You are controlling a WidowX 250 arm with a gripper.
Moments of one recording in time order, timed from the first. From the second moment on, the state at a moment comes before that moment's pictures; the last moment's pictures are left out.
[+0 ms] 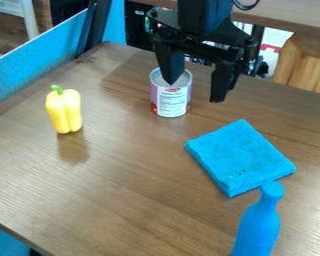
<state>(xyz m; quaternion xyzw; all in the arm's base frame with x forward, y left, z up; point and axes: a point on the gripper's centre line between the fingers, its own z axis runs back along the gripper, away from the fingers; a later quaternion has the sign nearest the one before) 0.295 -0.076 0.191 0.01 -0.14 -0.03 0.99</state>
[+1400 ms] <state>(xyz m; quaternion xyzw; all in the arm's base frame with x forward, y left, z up) 0.229 -0.177 0.175 -0.04 -0.12 -0.18 0.97</state>
